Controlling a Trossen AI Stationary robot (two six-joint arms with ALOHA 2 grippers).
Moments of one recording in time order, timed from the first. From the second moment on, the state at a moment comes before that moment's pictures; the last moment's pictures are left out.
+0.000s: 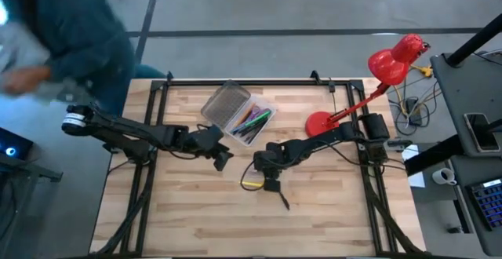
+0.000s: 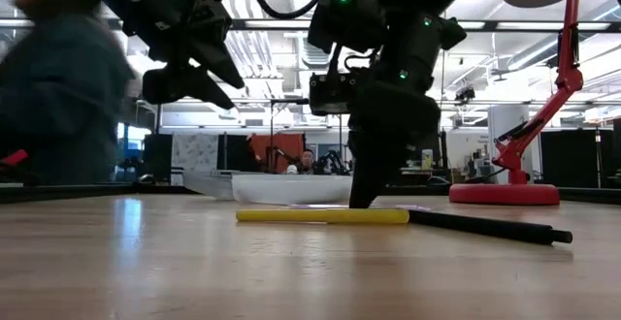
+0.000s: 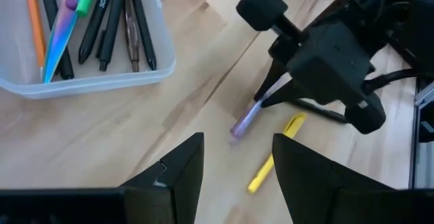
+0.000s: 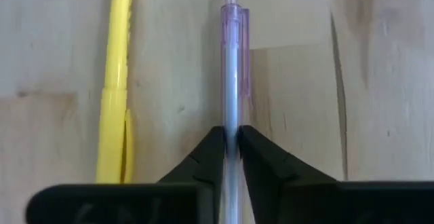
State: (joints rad) left arm -0.10 1.21 0.73 -0.21 -0.16 -0.80; right arm 0.14 2.01 1.23 -0.46 0.00 0.24
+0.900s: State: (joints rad) left arm -0.21 1.21 0.74 -0.19 -0.16 -0.82; right arm -0.06 1.85 1.32 -0.50 0.44 -0.54
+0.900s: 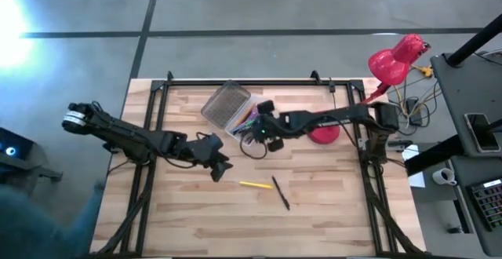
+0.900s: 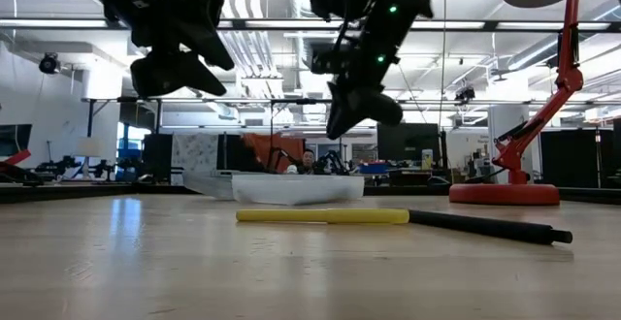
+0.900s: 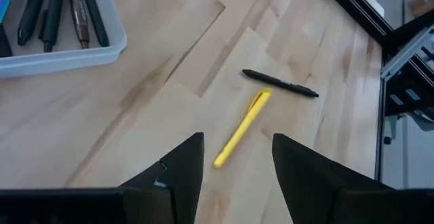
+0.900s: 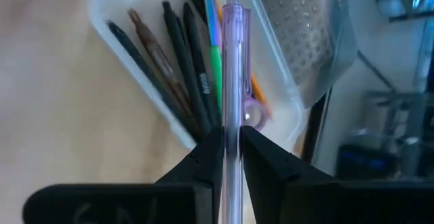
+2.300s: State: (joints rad) left arm -0.24 1.46 0.80 -0.02 -0.02 -0.32; right arm 0.19 1.69 1.31 -0.99 0.29 0.61
